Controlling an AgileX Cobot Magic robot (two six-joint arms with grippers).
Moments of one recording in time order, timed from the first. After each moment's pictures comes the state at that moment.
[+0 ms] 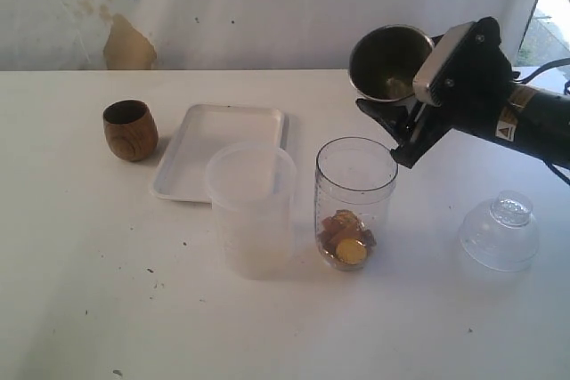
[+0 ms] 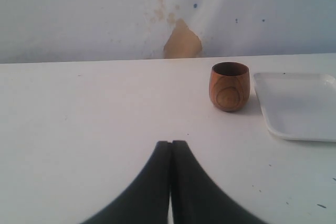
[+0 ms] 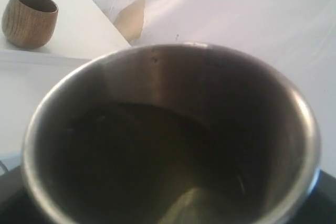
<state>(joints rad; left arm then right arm) 0.00 0.01 0.00 -0.02 0.25 0.05 -0.05 1.68 -0.78 -0.88 -0.87 0.02</state>
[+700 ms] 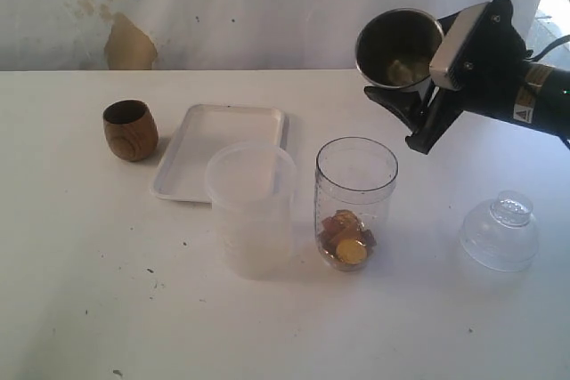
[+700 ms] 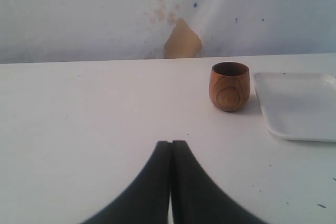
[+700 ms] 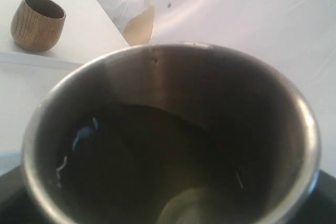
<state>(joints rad) 0.00 0.01 0.00 -0.02 0.25 0.05 -0.11 1.68 -0.86 -1.07 -0.89 0.15</state>
